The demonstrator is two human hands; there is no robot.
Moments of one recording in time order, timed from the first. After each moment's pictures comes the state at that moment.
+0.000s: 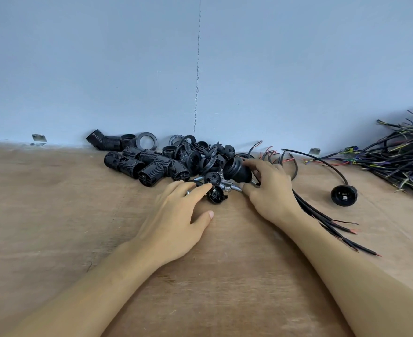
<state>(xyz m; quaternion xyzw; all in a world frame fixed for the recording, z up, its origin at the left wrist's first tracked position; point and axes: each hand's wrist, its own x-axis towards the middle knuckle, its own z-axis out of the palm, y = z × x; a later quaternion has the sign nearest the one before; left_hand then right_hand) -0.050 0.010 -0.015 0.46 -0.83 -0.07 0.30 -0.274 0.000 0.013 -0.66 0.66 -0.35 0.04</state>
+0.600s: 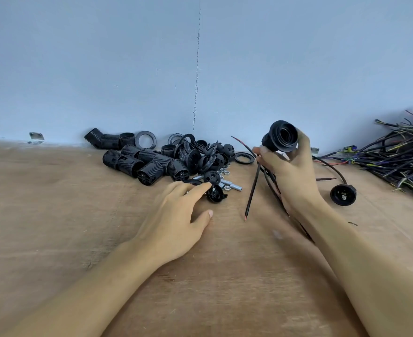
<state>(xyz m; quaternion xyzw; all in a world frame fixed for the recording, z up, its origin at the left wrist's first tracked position) -0.050 0.009 -0.018 0.45 -0.83 -0.08 0.33 -0.284 -0.002 0.035 -0.47 0.43 -0.71 0.30</state>
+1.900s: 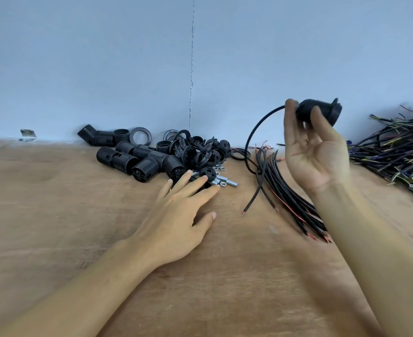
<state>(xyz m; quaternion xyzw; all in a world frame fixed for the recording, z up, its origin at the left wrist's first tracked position) -0.055 0.018 -0.010 0.42 -0.87 -0.07 0.25 -0.301 0.017 0.088 -0.17 0.07 -0.80 0.57</state>
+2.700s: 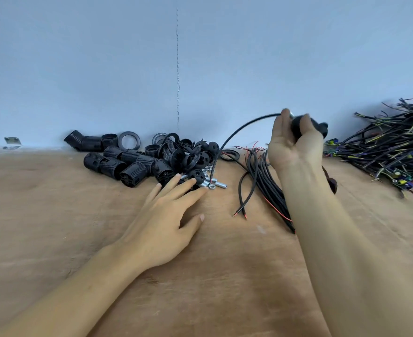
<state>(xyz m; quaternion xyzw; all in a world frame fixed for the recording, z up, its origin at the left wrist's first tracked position) -0.052 0.011 -0.015 0.41 -0.87 -0.08 0.26 -0.291 0.001 0.108 -0.02 0.11 -0.87 0.48</state>
